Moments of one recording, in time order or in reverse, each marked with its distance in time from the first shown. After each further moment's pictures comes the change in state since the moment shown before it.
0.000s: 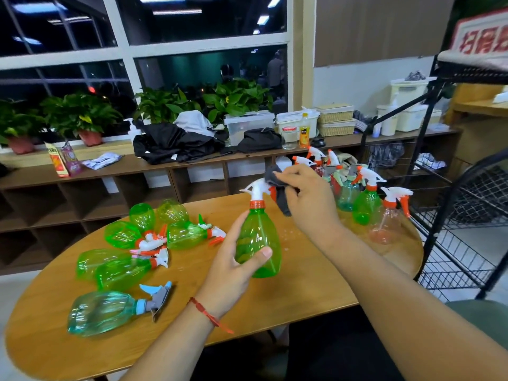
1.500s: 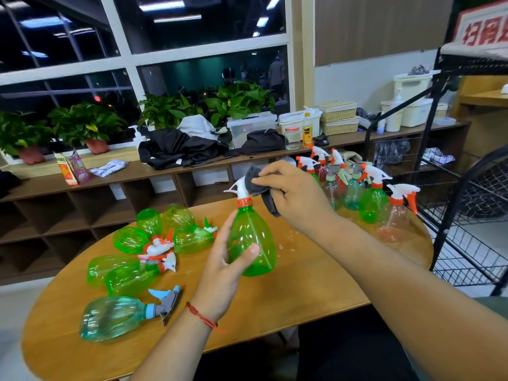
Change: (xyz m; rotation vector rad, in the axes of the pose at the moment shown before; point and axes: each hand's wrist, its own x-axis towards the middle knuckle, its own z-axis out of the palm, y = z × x) left_hand 0.005 -0.015 -0.019 -0.209 0.074 0.043; right_hand 0.012 -0.017 0.005 0.005 -0.093 -0.220
